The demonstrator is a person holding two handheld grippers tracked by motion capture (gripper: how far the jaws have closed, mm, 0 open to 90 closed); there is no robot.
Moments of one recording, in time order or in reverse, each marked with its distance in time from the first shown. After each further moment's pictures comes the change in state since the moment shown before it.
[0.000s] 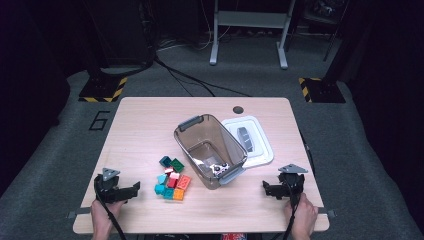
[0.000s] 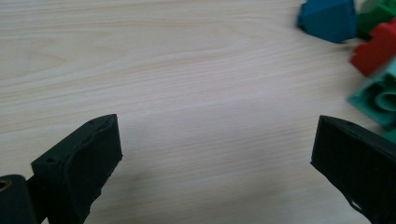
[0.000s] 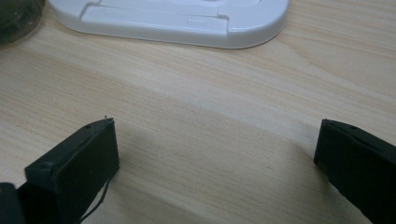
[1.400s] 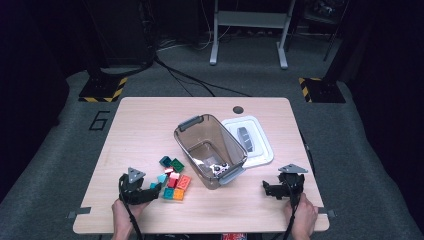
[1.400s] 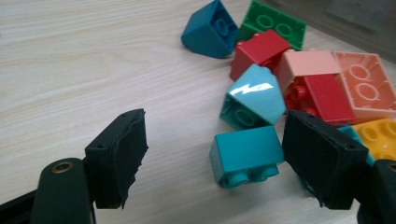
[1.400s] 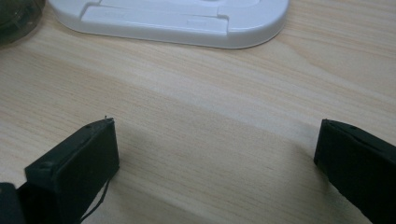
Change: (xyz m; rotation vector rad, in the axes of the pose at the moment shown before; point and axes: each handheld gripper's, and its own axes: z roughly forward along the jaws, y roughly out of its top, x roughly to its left) left arm -0.062 0.013 0.001 0.002 -0.066 0.080; right arm 0.000 0.000 0.000 0.000 0.000 0.000
